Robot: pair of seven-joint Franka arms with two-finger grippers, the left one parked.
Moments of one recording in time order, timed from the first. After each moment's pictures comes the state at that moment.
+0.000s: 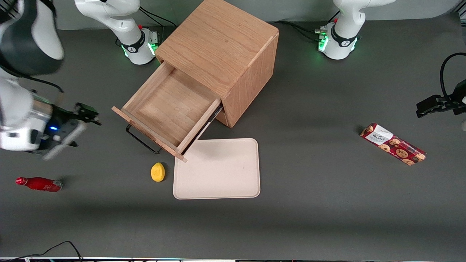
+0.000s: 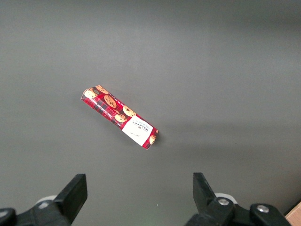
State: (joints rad) arm 0.04 0.20 0.04 -1.41 0.03 1.57 -0.58
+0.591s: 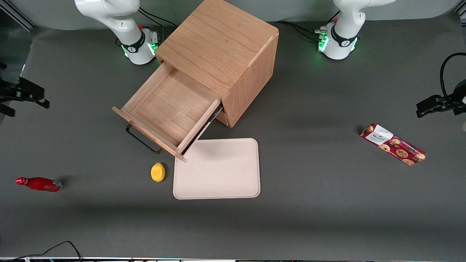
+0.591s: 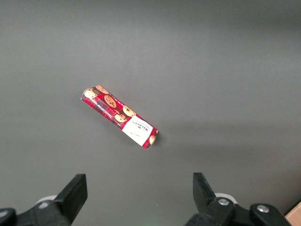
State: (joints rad) arm 0.04 0.05 -0.11 -1.40 0.02 1.47 -0.24
